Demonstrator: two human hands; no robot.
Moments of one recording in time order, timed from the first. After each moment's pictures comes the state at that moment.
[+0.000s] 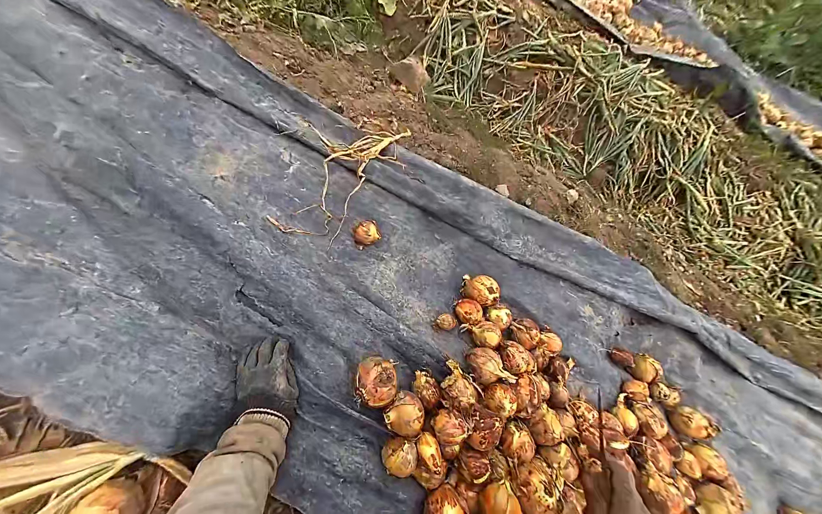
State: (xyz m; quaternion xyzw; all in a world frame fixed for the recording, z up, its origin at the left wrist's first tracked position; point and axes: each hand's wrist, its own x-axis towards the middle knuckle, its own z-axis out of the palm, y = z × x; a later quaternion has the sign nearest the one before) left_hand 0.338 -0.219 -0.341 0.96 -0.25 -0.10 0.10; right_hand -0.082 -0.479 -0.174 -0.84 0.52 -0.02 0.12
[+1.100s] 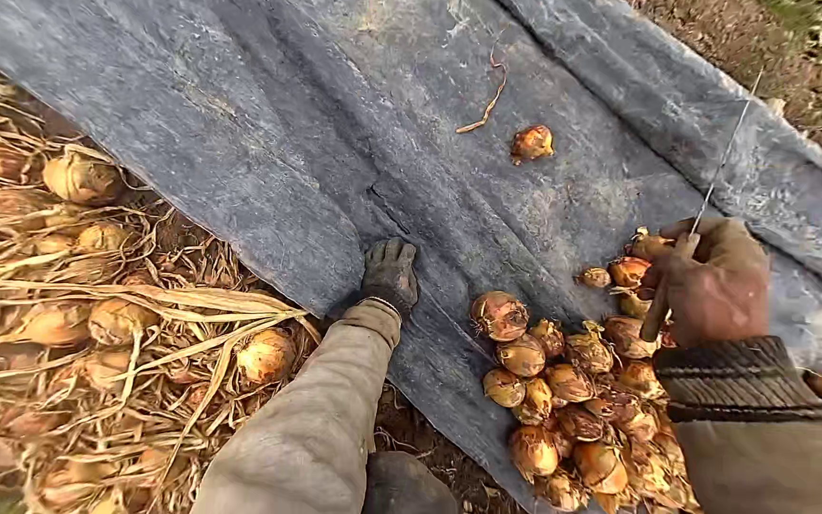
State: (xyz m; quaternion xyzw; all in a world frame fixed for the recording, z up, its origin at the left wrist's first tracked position) left_hand 0.352 -0.208 -0.347 0.94 -0.26 -0.14 0.18; right_hand 0.234 -0.500 -0.165 -0.81 0.43 -0.04 0.39
